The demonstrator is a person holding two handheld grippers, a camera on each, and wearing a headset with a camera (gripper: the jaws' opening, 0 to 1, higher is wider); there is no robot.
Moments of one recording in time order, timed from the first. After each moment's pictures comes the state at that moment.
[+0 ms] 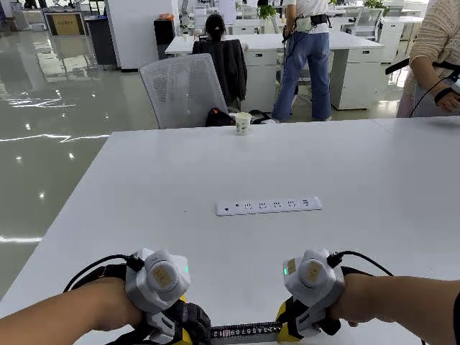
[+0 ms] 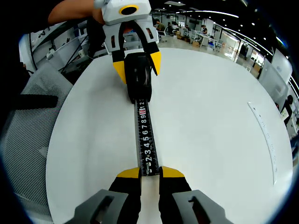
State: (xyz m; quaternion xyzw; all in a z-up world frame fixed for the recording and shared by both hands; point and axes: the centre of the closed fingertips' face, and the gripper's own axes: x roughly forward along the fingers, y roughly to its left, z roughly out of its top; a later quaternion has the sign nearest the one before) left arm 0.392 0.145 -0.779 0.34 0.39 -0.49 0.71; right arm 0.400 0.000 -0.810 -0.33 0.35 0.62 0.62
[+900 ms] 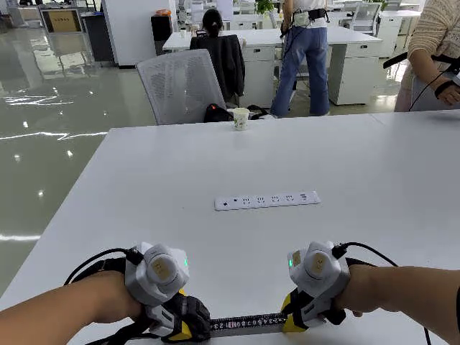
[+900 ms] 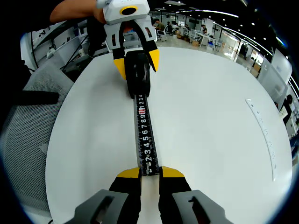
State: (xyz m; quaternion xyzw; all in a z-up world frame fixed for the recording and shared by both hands) left arm 0.392 0.145 -0.779 0.34 0.39 -0.49 0.71; right arm 0.403 -0.013 -0.810 -0.34 0.35 0.62 0.62
